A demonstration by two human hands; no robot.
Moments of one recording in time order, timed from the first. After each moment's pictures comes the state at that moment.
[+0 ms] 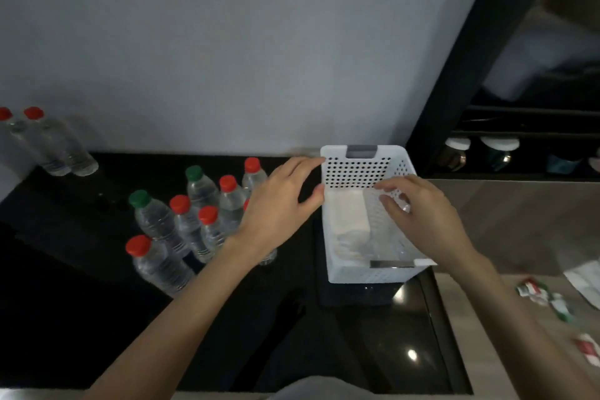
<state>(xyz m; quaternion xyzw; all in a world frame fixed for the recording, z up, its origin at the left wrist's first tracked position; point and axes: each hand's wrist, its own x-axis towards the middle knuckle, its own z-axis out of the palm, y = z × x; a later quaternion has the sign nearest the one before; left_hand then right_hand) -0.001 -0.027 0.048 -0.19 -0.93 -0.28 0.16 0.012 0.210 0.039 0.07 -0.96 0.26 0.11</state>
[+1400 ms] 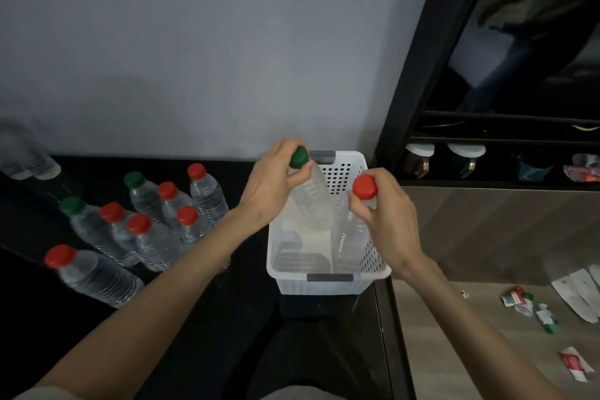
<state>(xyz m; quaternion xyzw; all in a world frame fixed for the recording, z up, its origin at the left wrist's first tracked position) -0.067 0.069 0.036 -0.19 -0.89 -0.38 0.16 -0.009 0.266 0.032 0.08 -0.91 0.39 0.15</state>
